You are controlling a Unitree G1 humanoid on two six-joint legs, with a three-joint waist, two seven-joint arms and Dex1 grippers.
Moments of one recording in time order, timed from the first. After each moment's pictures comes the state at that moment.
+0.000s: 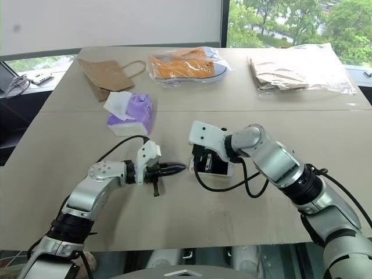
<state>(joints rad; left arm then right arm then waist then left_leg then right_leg) -0.23 0.58 -0.13 -0.04 -0.33 0.34 -1.06 -0.76 -0.55 0.56 -0.32 0.17 0.87 0.86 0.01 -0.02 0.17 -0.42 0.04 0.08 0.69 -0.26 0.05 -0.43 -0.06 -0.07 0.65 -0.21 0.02</state>
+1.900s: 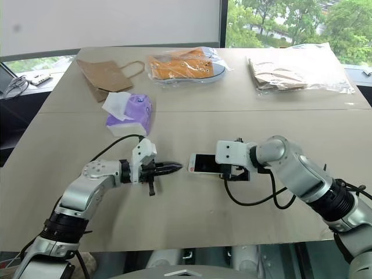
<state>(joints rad) -0.24 0.62 -0.11 -0.06 -0.34 0.39 -1.07 -0.60 -0.78 0.57 -0.38 -0.02 0.67 0.98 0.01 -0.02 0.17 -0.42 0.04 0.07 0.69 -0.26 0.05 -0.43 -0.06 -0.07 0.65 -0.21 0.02</state>
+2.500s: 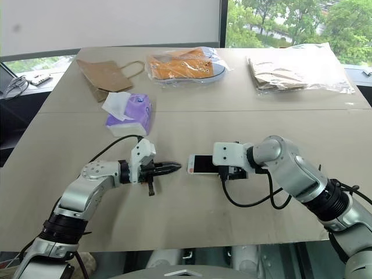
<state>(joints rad) -0.23 0.62 -0.11 -0.06 -0.34 0.38 -1.06 -0.60 -0.74 0.57 -0.38 -0.06 0.67 1.03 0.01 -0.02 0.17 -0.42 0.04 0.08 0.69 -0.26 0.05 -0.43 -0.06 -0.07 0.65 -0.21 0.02</state>
